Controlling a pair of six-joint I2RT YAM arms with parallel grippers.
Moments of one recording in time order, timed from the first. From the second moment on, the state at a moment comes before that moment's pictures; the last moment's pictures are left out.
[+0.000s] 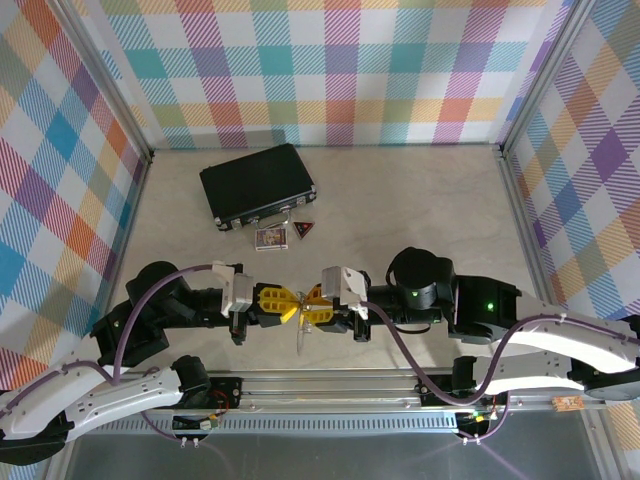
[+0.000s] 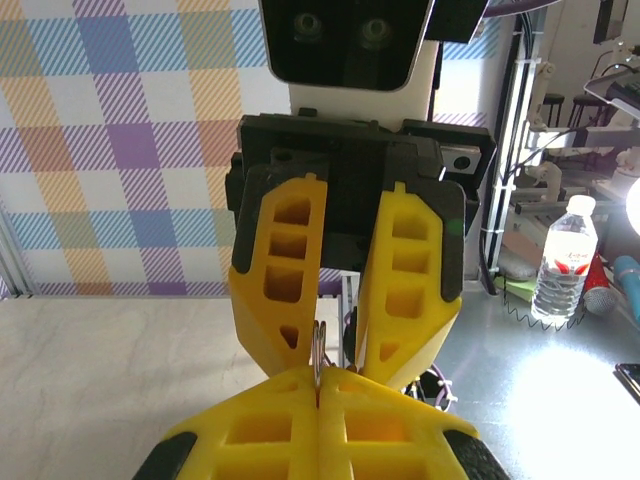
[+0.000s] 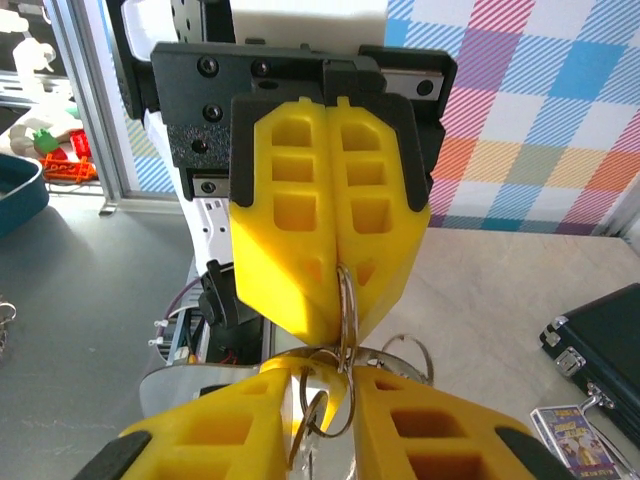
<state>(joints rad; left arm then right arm) -1.02 0.63 0.94 -0.32 0.48 0.05 1.37 1.00 1.25 -0.50 -0.13 -0.18</state>
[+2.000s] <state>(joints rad) -1.02 0.73 1.14 -0.79 0.34 0.26 1.39 1.25 1.55 -0.88 0.02 -0.19</state>
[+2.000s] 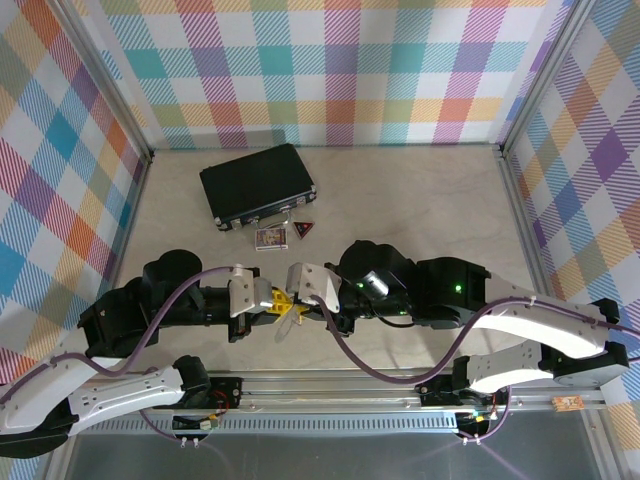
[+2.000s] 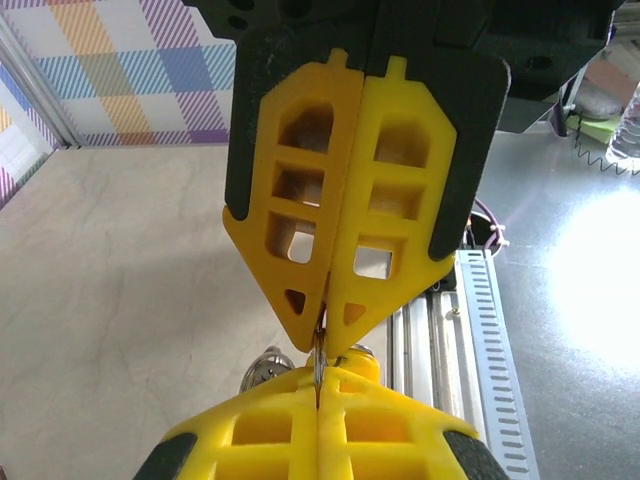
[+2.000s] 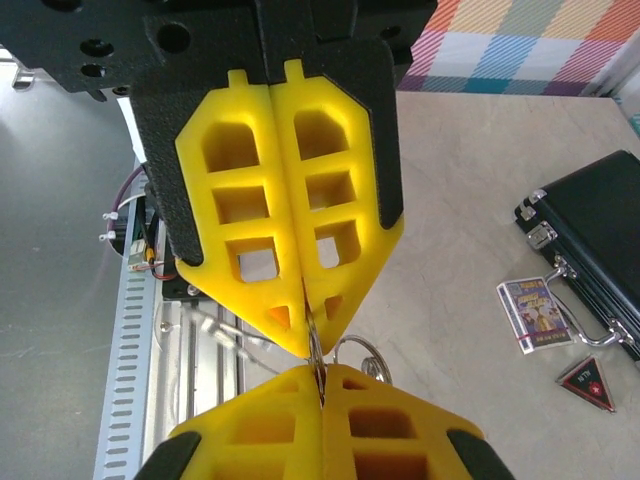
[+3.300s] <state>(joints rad) -1.02 0.69 1.09 -0.59 0.46 0.19 1.41 1.10 1.38 -0.66 -0.03 -0.17</state>
